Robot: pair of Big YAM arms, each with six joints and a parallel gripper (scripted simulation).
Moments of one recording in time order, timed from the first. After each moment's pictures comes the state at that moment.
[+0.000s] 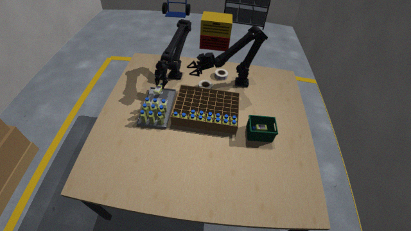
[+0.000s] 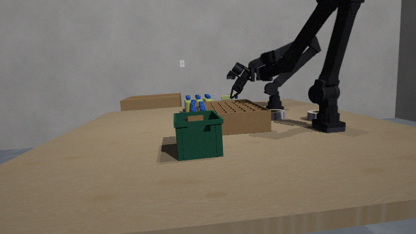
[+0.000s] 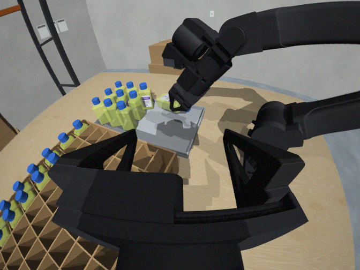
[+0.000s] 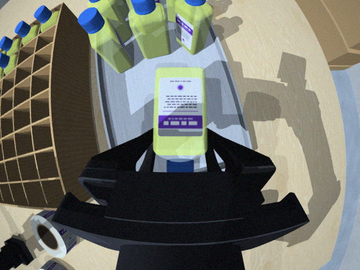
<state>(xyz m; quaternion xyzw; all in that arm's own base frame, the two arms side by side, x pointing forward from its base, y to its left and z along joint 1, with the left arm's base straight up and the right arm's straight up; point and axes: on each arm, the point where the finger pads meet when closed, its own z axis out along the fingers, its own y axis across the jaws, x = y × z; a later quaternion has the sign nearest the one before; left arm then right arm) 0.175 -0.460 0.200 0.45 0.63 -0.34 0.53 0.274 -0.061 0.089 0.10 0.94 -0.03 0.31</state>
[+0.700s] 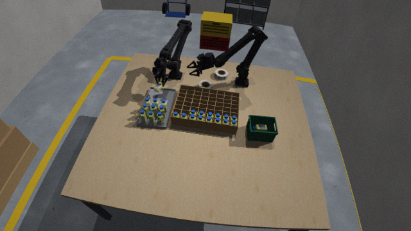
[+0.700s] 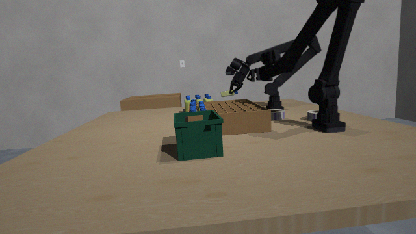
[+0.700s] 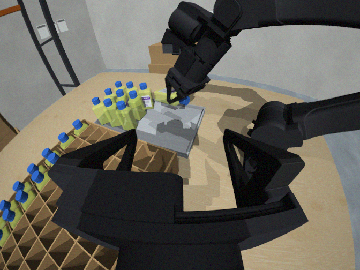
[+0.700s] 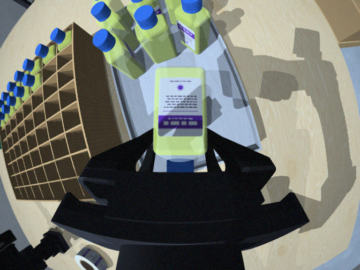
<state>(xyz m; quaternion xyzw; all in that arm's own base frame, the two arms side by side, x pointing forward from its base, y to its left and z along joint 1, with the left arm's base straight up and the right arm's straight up) 0.175 -0.460 0.200 0.45 0.63 -0.34 0.53 0.274 -0.052 0.118 0.16 0.95 0.02 0.28</state>
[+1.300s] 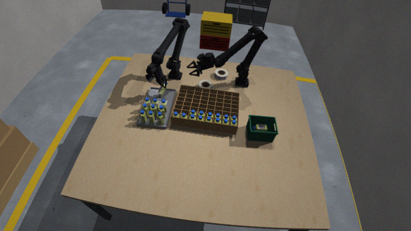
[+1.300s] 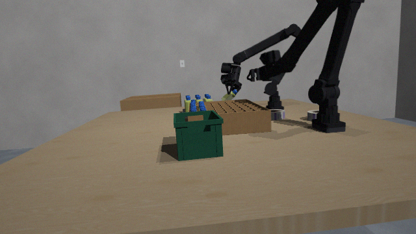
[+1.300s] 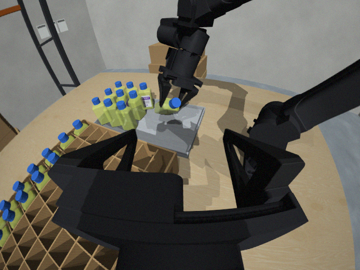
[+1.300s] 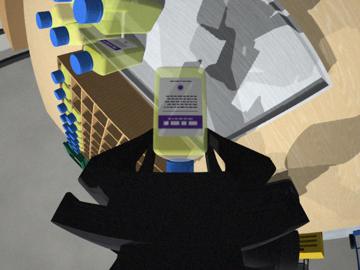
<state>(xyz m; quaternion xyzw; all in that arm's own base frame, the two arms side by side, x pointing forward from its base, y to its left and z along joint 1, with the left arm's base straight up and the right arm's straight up) 0.175 -0.460 0.200 0.45 0.63 -0.34 0.53 0.280 -0.024 0.109 0.40 0.89 0.22 0.07</state>
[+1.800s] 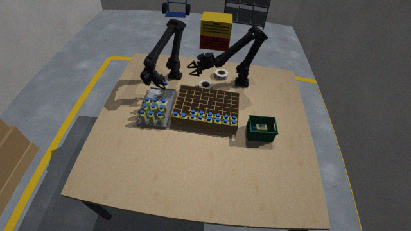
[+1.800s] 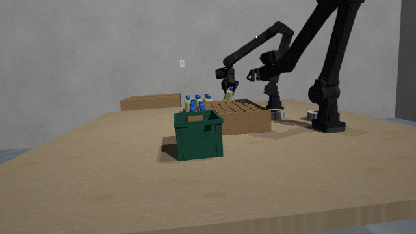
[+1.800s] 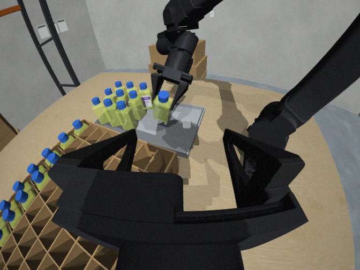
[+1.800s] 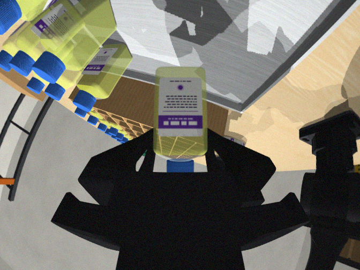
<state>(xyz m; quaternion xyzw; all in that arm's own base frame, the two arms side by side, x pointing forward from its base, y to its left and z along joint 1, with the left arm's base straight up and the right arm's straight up) 0.175 -0.460 0.200 0.45 0.63 -0.34 0.53 0.295 -0.012 0.118 0.59 0.73 0.31 -0.14</state>
